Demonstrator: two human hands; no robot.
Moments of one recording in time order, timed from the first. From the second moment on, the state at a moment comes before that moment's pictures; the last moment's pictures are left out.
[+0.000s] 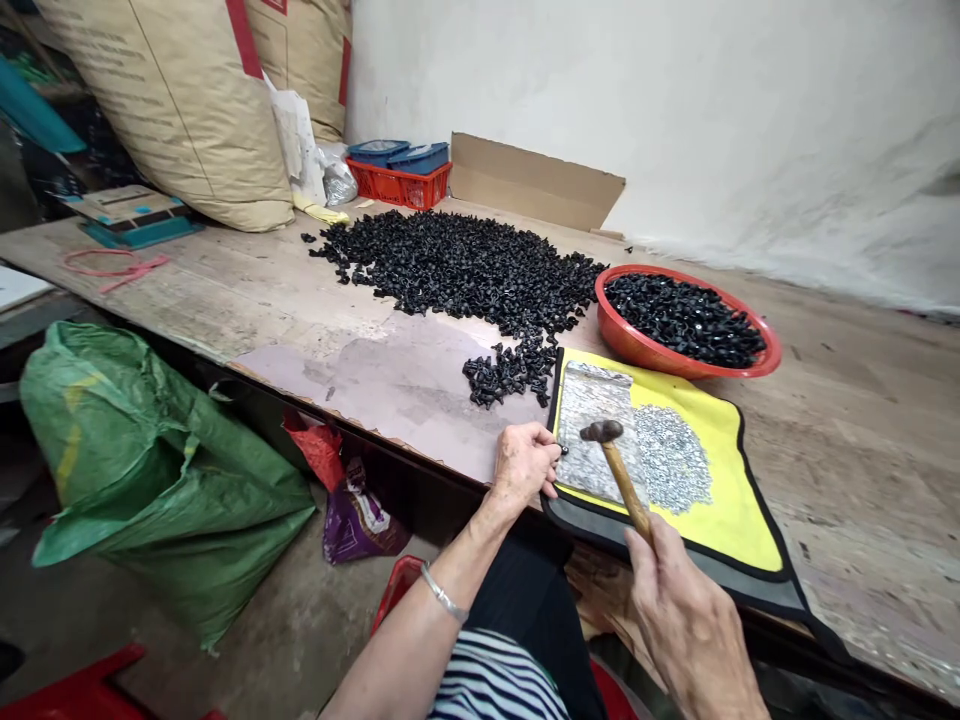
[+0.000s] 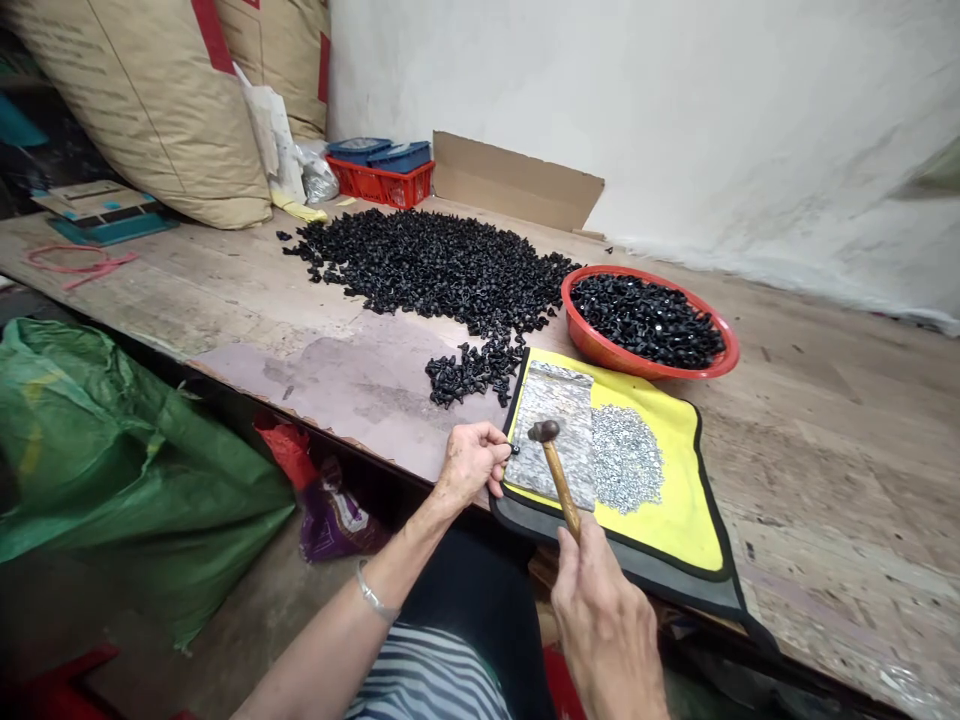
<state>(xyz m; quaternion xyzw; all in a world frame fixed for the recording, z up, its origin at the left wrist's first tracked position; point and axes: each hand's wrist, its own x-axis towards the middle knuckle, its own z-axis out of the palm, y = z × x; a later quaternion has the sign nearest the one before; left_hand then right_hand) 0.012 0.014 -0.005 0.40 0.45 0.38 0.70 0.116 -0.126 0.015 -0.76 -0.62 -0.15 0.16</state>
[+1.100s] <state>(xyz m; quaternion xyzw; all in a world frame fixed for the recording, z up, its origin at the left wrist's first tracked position) 0.010 0.013 -0.009 0.38 0.46 0.37 0.71 0.100 -0.129 0.017 -0.79 -0.56 -0.17 0.19</state>
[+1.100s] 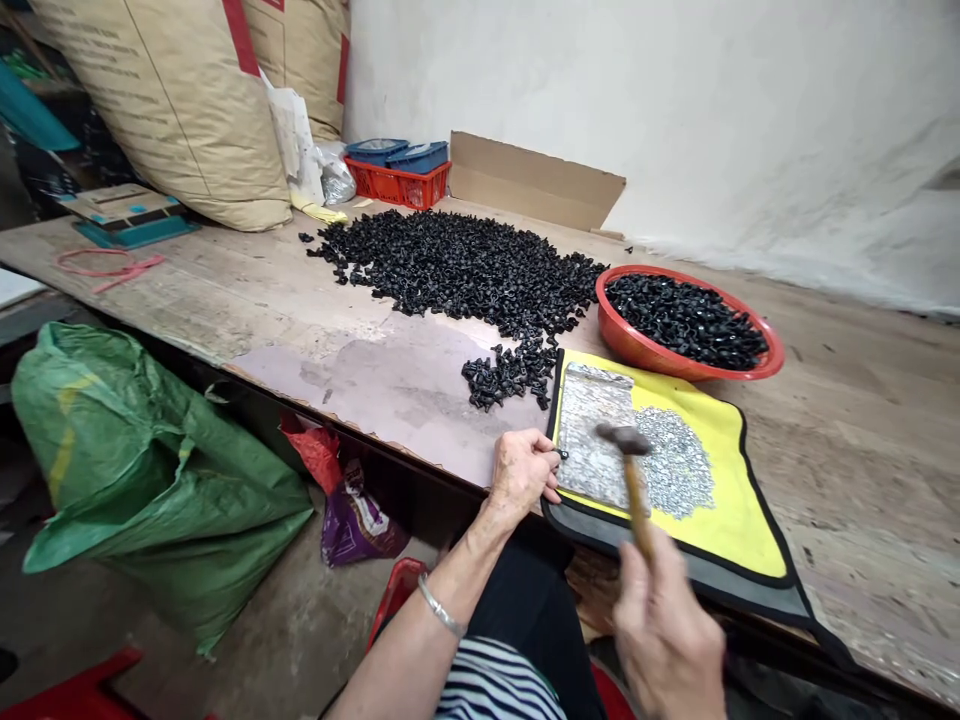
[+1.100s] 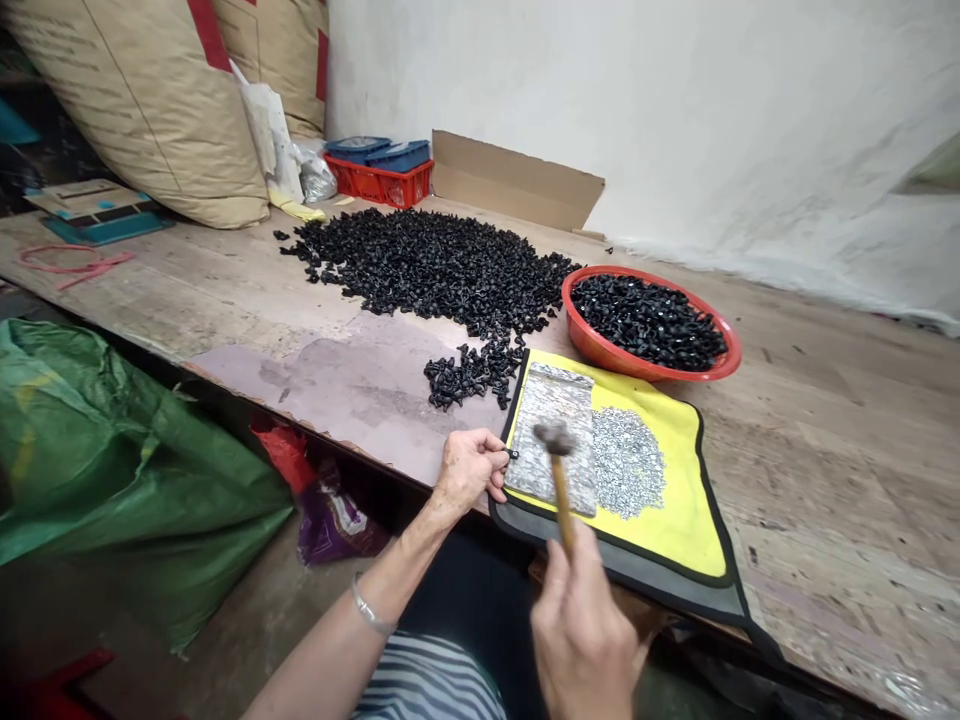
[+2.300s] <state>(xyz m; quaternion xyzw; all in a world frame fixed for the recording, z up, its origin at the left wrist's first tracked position) -0.024 -0.015 0.023 0.36 0.28 0.42 0.78 0.104 -0.076 0.056 -0.68 -0.42 0.41 0.45</state>
